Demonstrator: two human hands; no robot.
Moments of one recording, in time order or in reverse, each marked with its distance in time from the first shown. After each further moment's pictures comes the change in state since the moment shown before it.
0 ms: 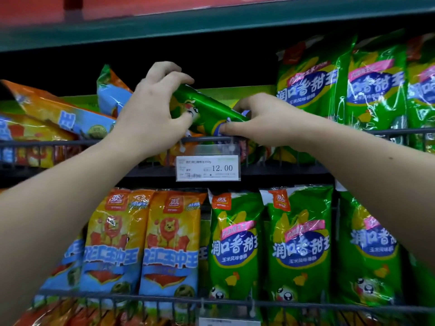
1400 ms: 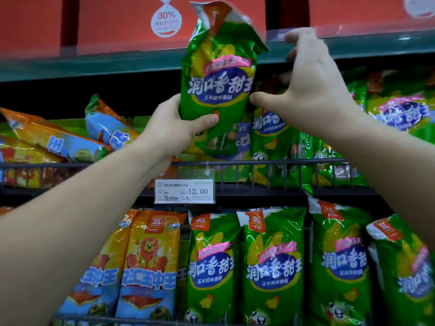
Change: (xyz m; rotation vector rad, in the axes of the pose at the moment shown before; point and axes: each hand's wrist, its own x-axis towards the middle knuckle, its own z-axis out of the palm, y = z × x) left_hand 0.031 0.059 0.026 -0.851 -0.024 -0.390; right_hand -0.021 0.026 -0.082 -0.057 0.573 -0.047
